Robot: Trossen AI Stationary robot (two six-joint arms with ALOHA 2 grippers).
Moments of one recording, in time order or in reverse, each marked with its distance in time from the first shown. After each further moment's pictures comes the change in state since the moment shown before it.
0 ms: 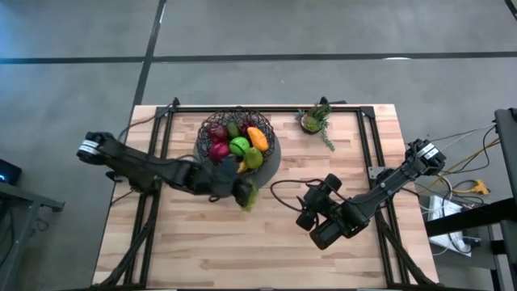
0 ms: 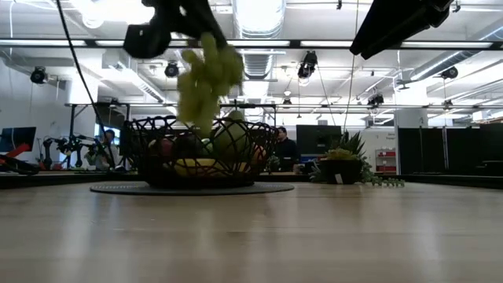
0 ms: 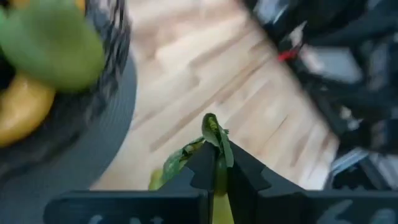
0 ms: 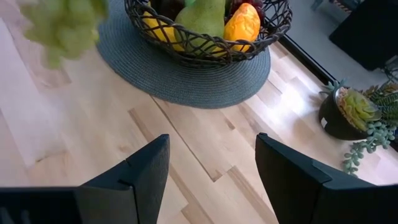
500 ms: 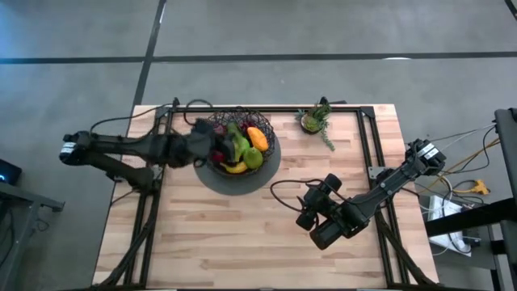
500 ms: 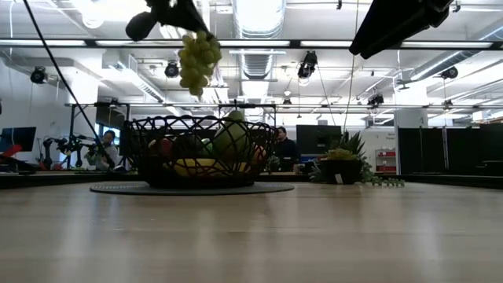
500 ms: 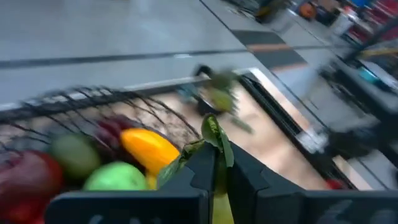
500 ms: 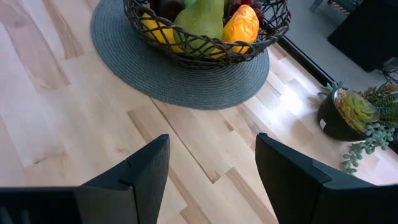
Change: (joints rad) left arm 0.216 -0.245 -0.024 -0.005 -0.296 0.263; right arm 0.000 0.000 -0.002 0.002 0.007 -0.001
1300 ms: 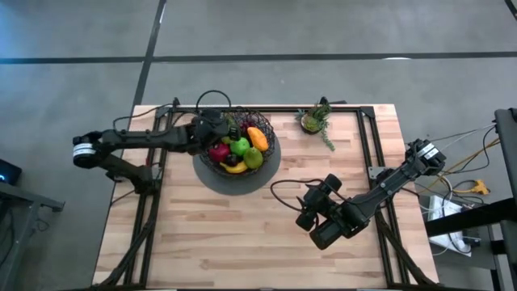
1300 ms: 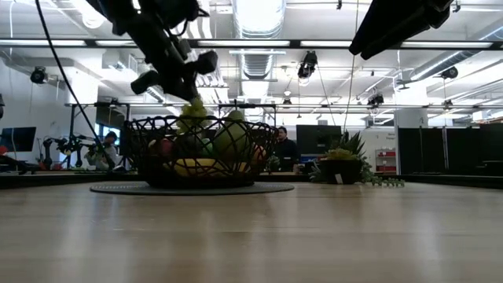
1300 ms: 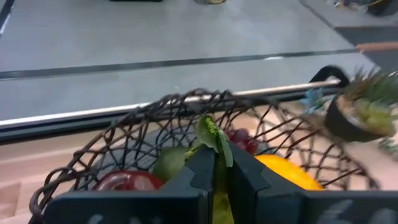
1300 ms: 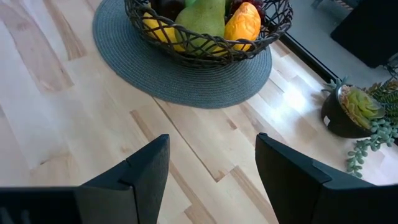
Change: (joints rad) left arm 0.337 0.154 -0.188 0.168 -0.025 0.093; right arm 0.000 0.000 0.000 0.007 -0.008 0.013
